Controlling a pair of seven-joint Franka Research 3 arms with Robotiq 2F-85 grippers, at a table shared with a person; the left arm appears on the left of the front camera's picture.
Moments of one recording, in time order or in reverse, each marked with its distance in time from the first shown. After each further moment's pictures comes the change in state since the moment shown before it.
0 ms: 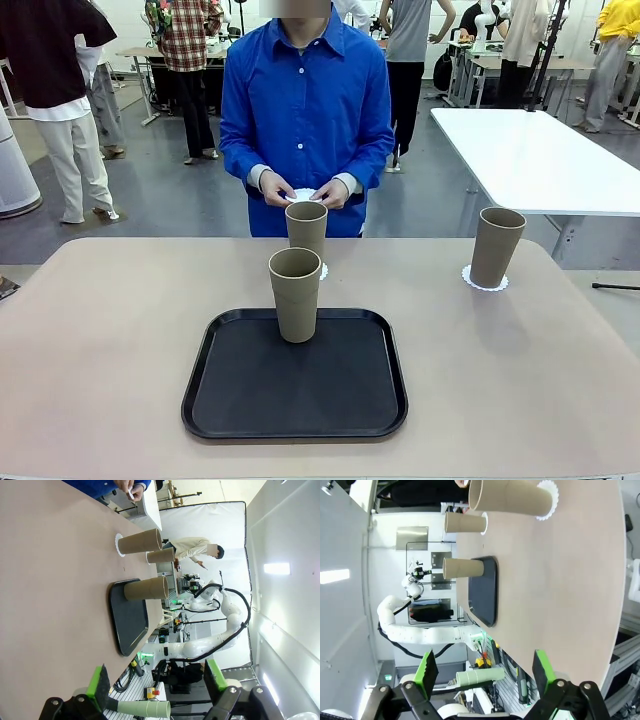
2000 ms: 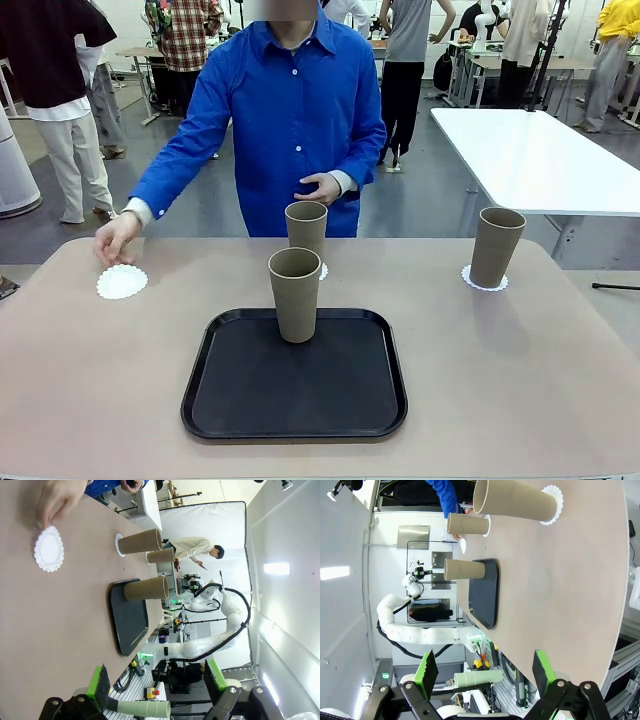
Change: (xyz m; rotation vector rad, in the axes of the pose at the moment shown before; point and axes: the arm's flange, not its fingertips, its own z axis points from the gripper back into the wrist) left arm 0.000 0.000 0.000 0.000 0.000 0.000; right arm 0.004 0.001 -0.003 0.005 -0.003 0.026
